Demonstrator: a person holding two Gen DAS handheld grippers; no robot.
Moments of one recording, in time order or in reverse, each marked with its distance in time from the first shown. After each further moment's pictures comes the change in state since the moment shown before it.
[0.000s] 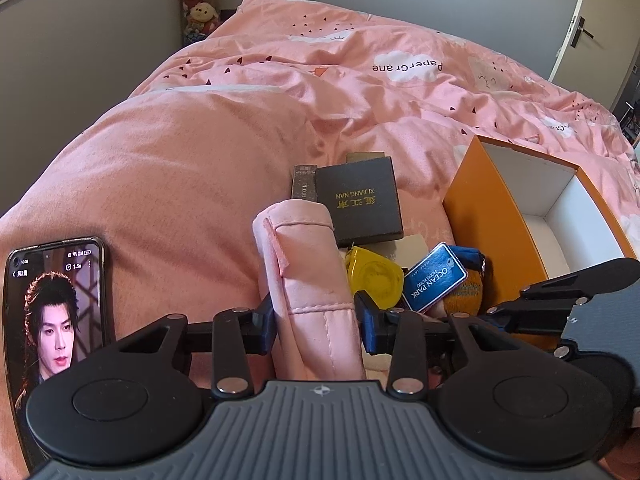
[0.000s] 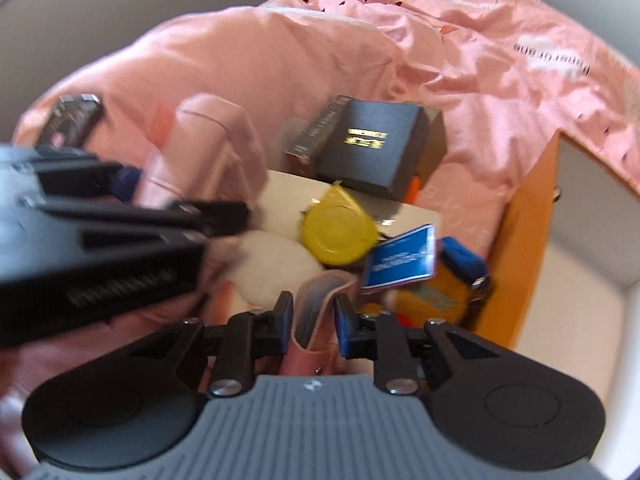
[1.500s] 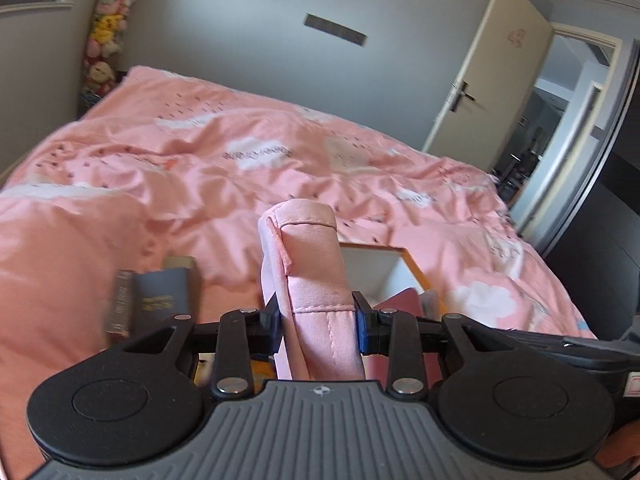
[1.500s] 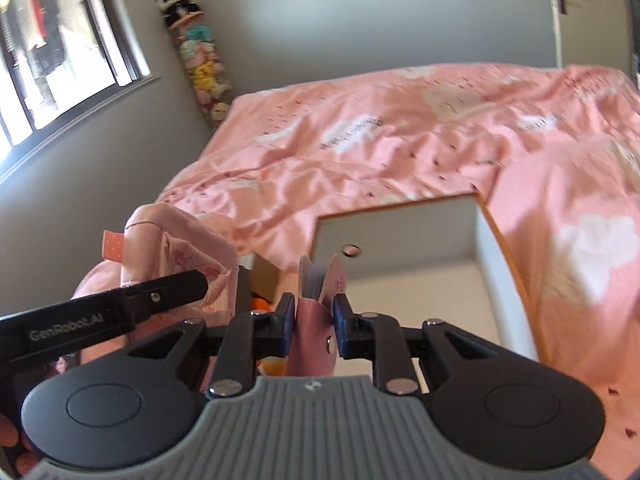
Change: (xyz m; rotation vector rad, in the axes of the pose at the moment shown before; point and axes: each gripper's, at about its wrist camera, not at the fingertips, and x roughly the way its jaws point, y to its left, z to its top) left arm -0.051 -0.094 0.040 0.037 -0.202 -0.384; right arm -0.152 -0.096 -0.074 0.525 -0.457 -0.179
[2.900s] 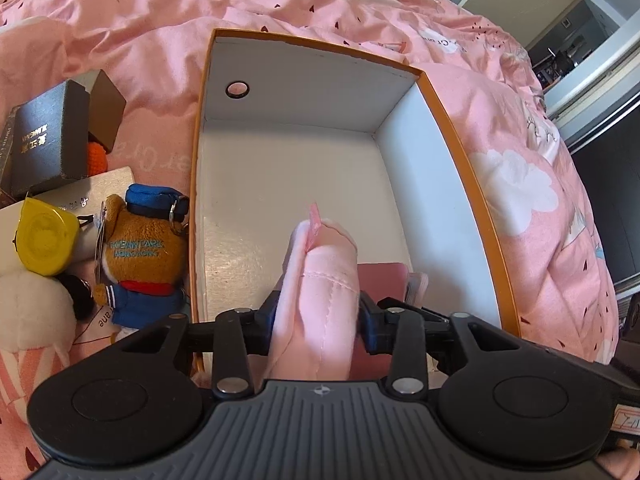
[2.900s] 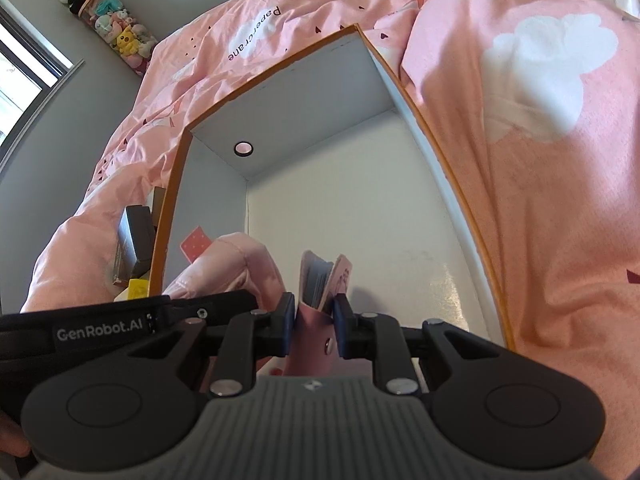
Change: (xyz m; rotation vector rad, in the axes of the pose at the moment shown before) left arm 0.125 -0.037 -0.047 -0.103 0.492 0.030; right arm 0.062 -0.109 -0.046 0.275 0.274 0.007
